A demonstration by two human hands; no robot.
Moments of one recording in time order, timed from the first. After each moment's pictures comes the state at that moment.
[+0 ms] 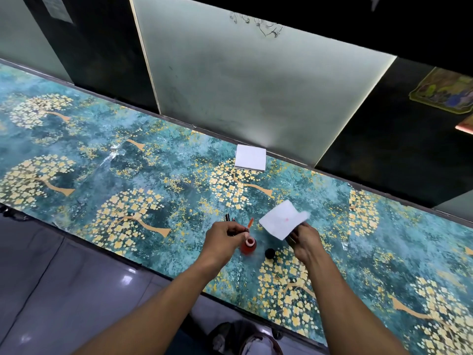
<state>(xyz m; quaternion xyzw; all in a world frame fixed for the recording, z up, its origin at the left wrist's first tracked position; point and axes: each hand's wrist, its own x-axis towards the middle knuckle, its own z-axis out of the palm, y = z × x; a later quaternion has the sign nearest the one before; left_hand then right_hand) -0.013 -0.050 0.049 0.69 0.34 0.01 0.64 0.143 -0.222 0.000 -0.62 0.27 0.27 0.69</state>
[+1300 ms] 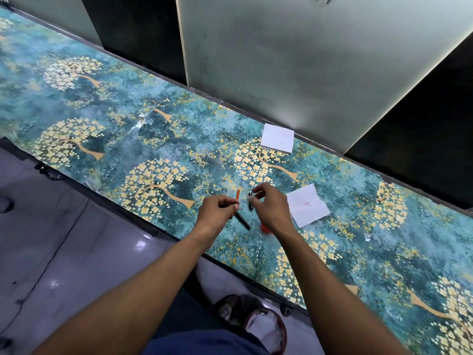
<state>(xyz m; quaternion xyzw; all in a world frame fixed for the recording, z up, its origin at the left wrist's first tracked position) -0.050 0.007 0.028 0.64 0.42 0.06 0.65 0.062 -0.102 0.043 -0.90 -0.20 0.20 0.33</state>
